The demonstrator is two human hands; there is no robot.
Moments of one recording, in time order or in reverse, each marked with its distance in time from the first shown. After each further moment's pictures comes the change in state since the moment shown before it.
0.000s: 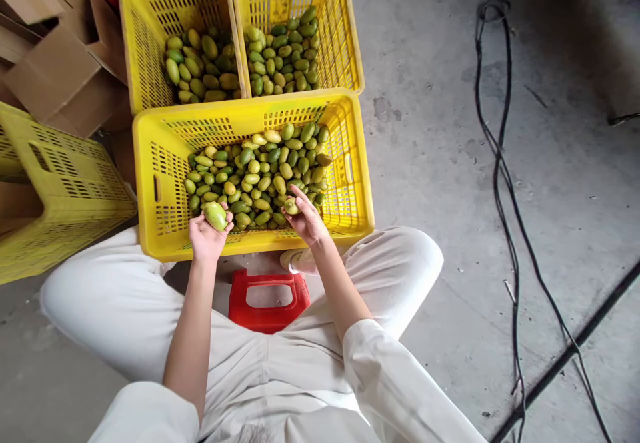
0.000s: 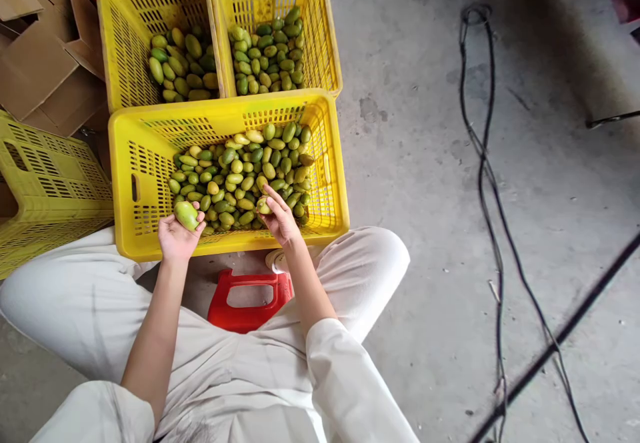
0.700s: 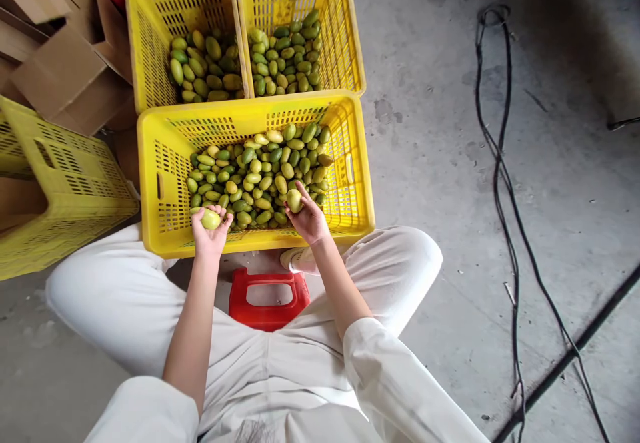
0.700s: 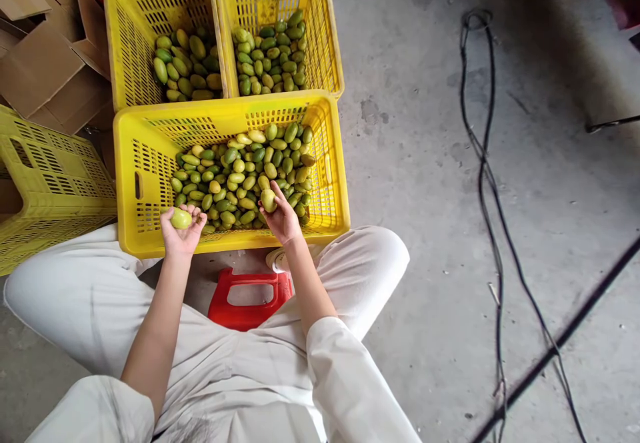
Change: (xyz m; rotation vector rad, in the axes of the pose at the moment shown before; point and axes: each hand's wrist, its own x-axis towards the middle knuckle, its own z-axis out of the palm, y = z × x) left_hand 0.005 -0.004 0.000 -0.091 0.208 0.051; right_hand 0.001 -0.001 -0.001 0.087 -0.029 0.007
